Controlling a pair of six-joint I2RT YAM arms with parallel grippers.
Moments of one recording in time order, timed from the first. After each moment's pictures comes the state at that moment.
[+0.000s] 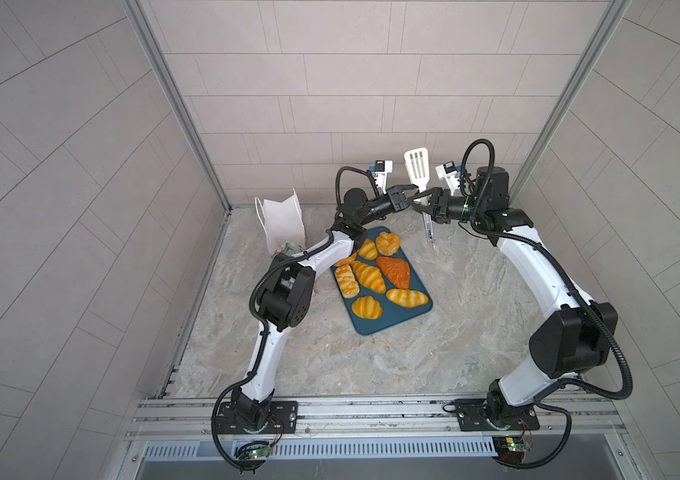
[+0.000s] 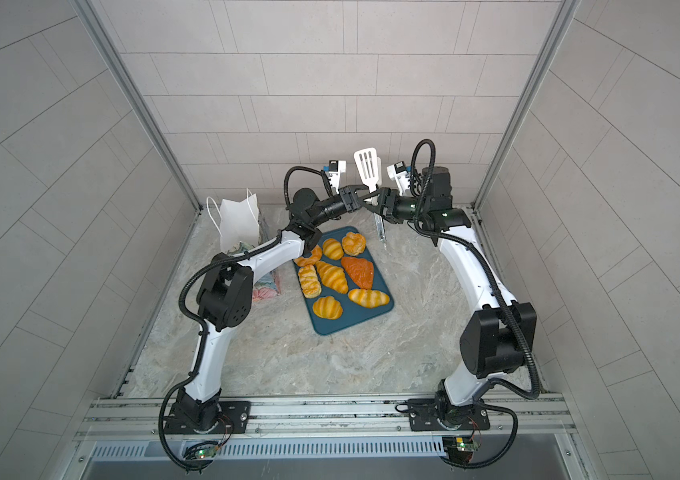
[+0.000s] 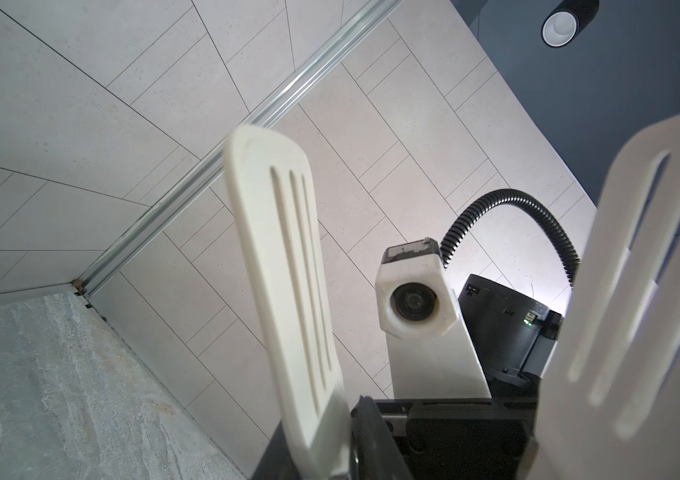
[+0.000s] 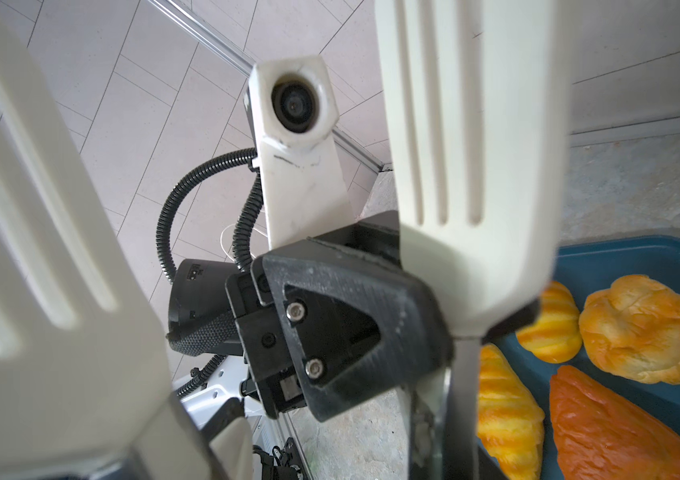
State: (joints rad) left arm -0.57 2.23 1.84 0.84 0.68 -1.15; right arm 0.10 1.61 1.58 -0.34 -0.97 0.63
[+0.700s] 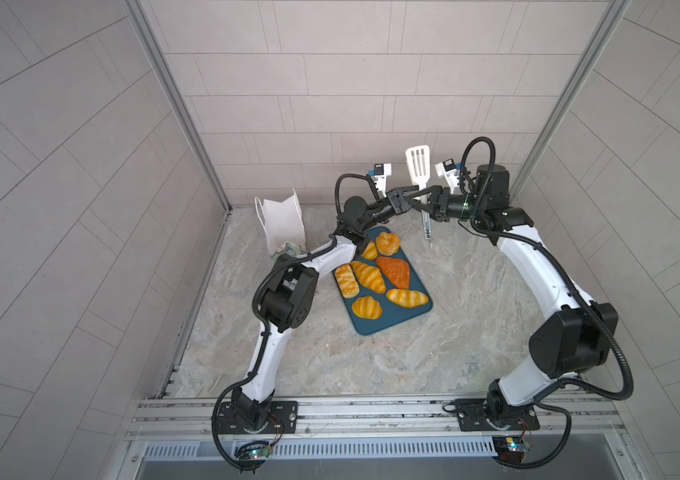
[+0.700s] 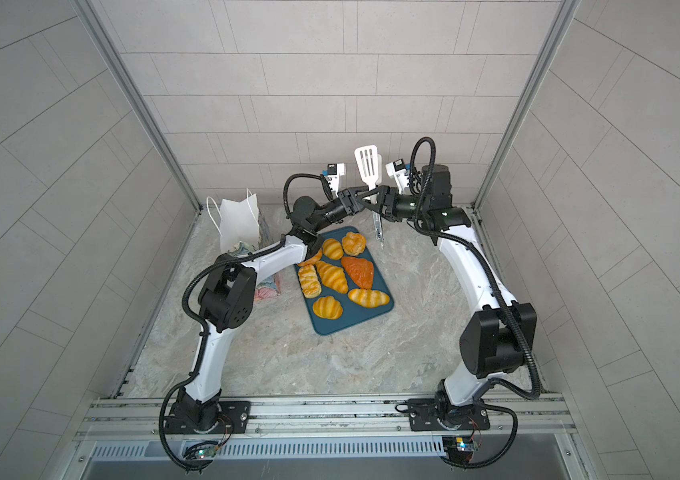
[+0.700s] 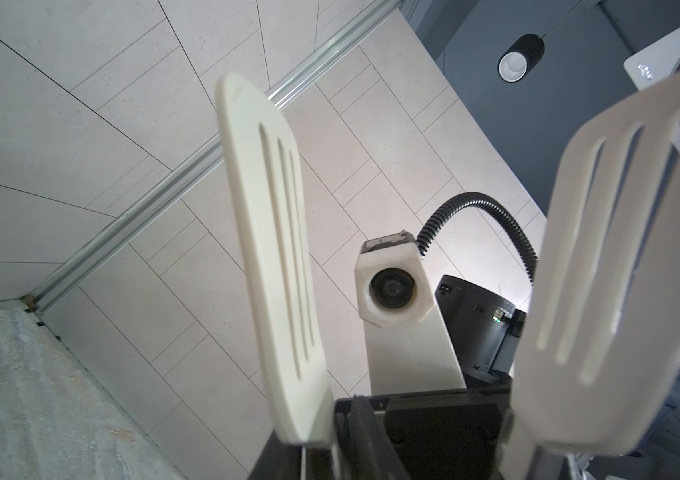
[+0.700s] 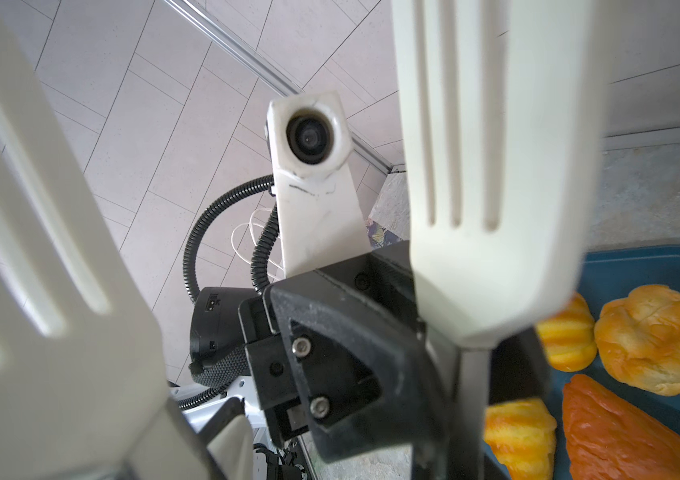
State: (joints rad) left arm -0.59 2.23 1.78 0.99 0.63 -1.22; right arm 0.10 1.61 1.60 -0.34 -0.97 0.64
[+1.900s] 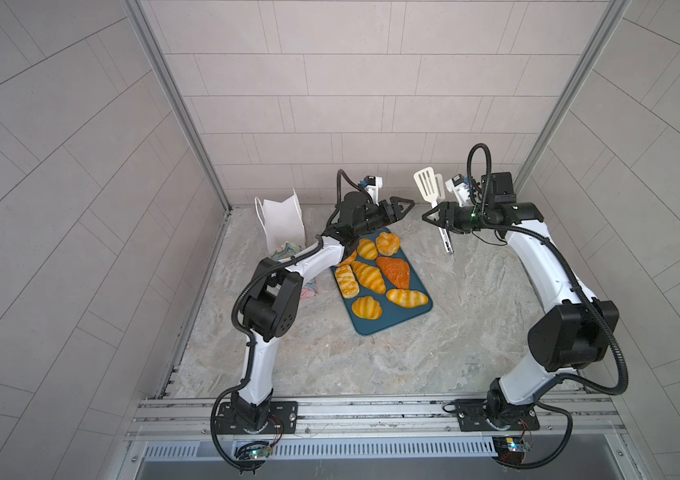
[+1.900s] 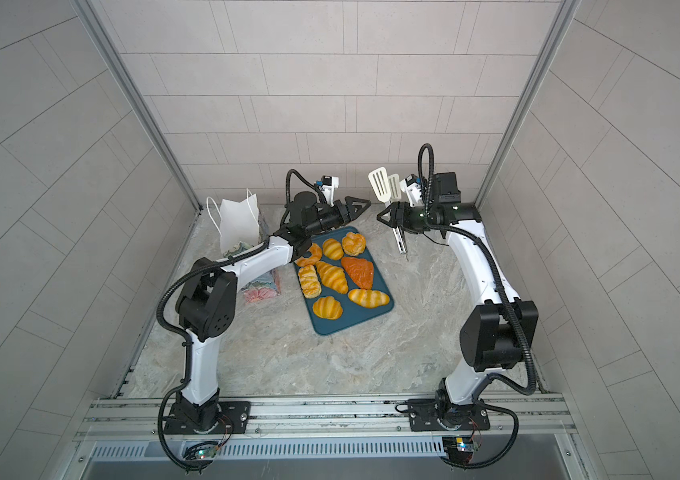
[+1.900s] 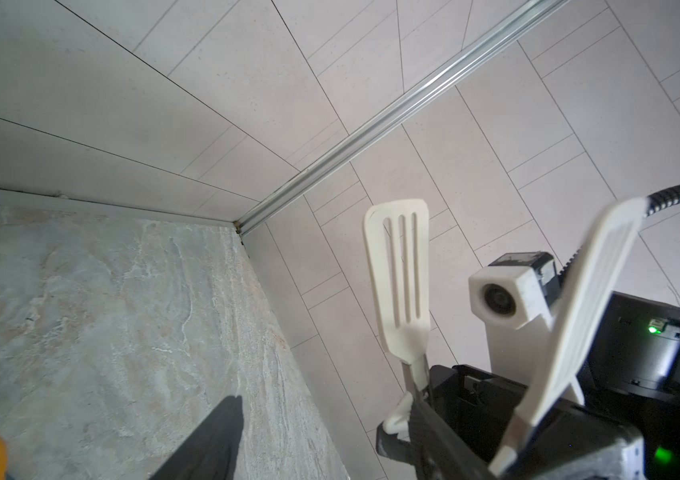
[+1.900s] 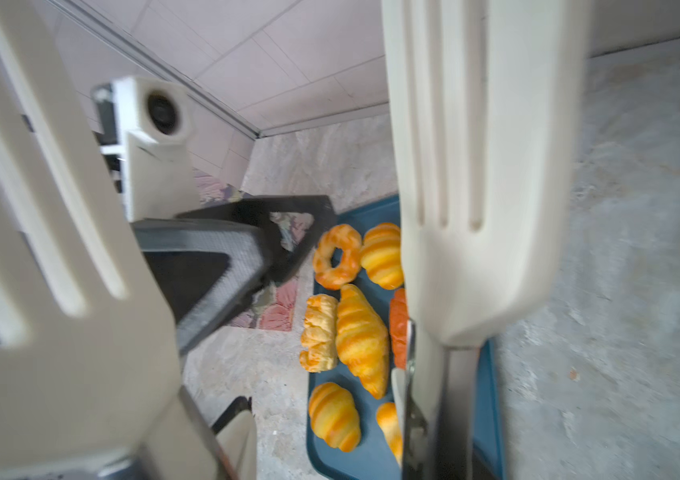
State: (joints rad) left arm -0.54 2.05 1.63 0.39 0.47 -0.92; right arm 0.02 1.65 1.67 -0.82 -0.69 0.24
